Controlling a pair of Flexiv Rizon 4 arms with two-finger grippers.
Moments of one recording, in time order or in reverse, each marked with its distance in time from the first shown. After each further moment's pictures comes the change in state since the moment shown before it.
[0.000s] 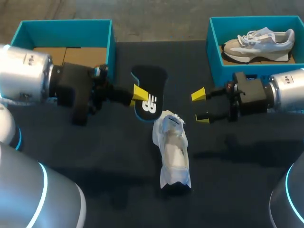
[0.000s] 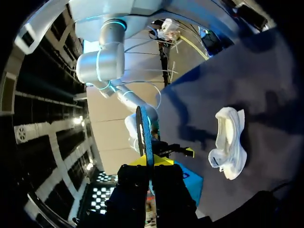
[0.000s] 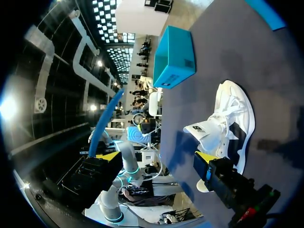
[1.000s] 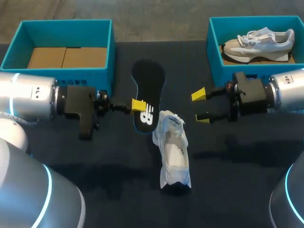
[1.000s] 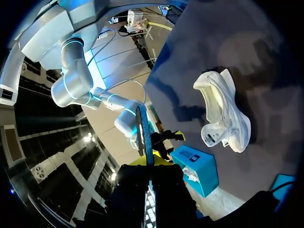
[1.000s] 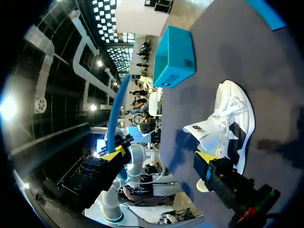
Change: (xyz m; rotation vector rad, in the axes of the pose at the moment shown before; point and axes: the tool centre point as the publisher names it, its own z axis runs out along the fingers) left arm 0.056 0.018 0.007 -0.071 -0.042 0.326; right arm 0.000 0.000 0.000 0.000 -0.001 0.000
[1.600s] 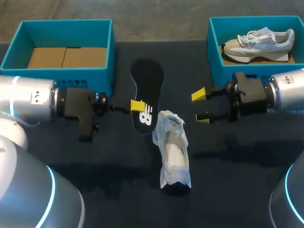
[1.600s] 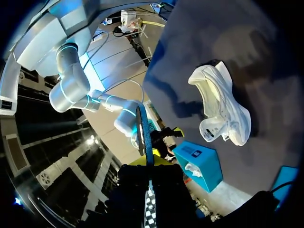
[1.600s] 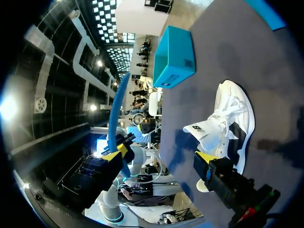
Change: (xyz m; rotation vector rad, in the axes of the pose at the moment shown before) left arm 0.008 0.000 -0.001 -0.021 -0.016 0.077; right arm 0.000 0.000 0.000 0.000 0.000 0.000
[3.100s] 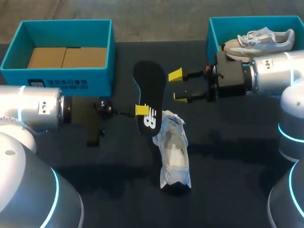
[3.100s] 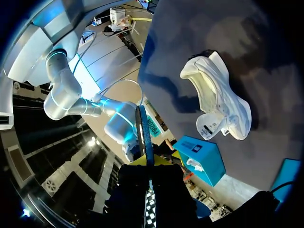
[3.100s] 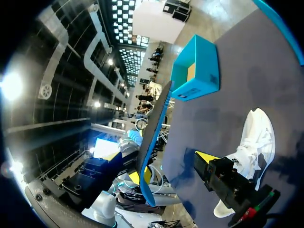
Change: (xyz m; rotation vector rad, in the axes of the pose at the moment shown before) left arm 0.011 -0.004 0.011 -0.039 0.013 0.080; right arm 0.061 0.035 0.049 -0.070 0.024 -0.153
